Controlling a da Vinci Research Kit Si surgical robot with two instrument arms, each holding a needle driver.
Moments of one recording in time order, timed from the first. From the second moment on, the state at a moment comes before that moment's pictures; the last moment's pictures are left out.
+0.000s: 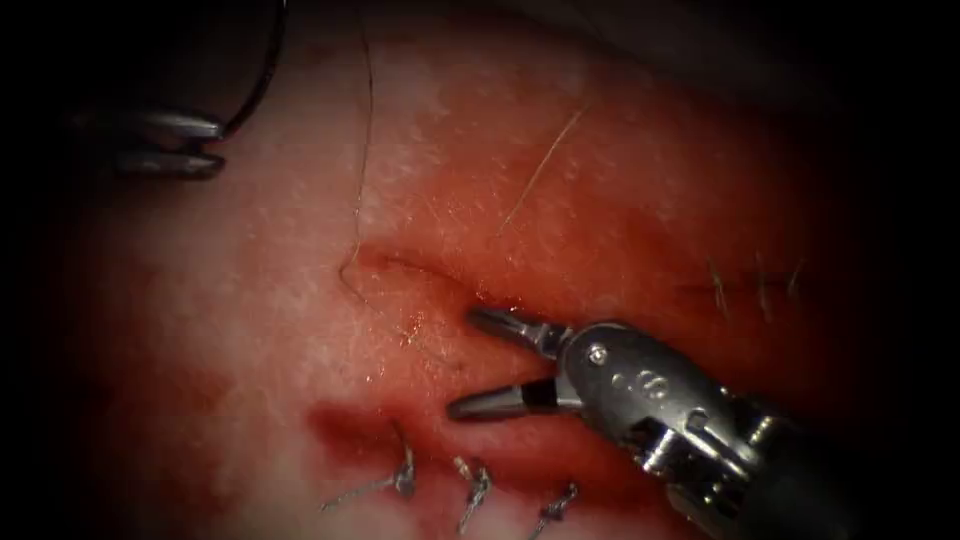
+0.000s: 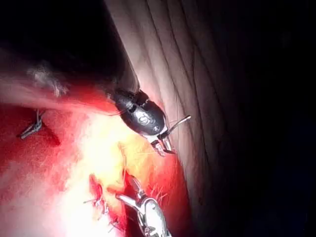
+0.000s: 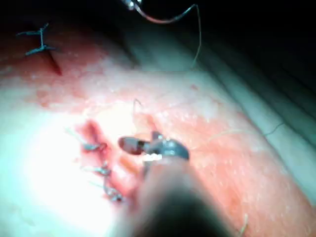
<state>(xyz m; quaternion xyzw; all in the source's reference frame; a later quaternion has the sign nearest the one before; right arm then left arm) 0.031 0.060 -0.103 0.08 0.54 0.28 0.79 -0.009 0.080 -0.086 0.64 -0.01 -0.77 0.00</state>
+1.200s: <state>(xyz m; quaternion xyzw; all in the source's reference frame) 0.035 0.056 -0.114 0.21 0.53 0.21 0.79 -0.010 0.079 -0.086 0.64 -0.01 -0.77 0.00</state>
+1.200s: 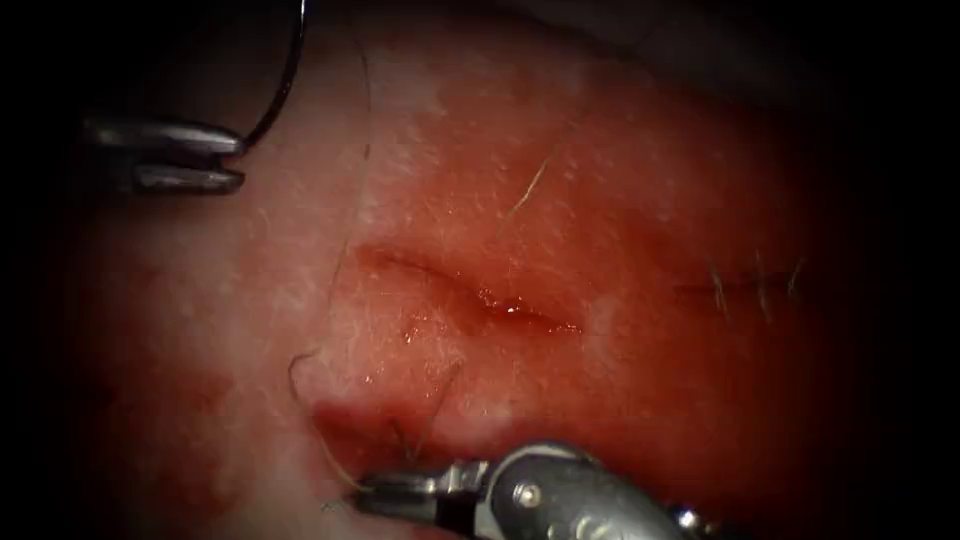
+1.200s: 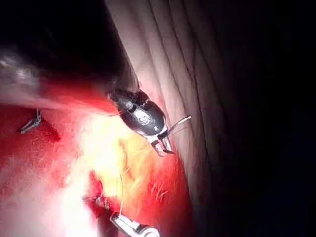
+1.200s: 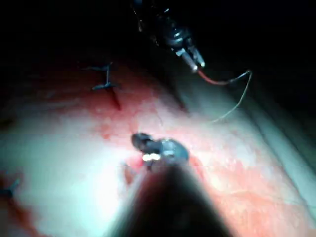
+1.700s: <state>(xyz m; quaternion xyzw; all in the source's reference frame) 0.032 0.059 -0.116 0.17 0.57 0.22 0.77 -0.009 0.079 -0.086 0.64 0.00 -0.76 0.00</state>
